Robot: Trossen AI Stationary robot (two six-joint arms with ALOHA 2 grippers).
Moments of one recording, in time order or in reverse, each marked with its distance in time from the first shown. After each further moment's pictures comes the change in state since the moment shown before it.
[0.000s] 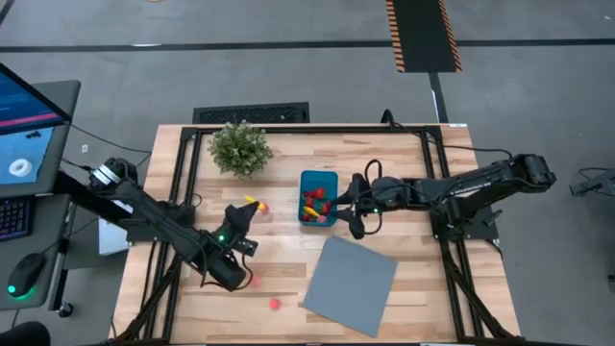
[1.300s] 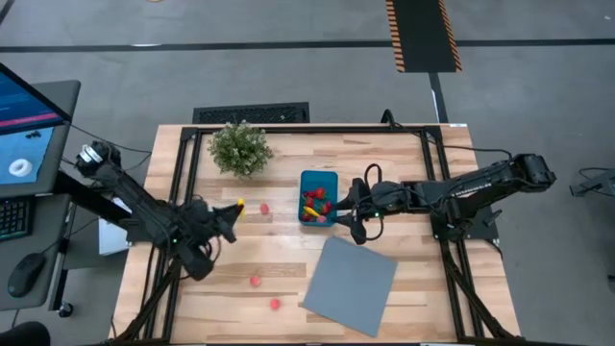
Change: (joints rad) left arm -0.113 -0.358 -0.370 0.285 0.053 -2.178; right arm 0.039 0.000 0.000 -0.021 0.000 0.019
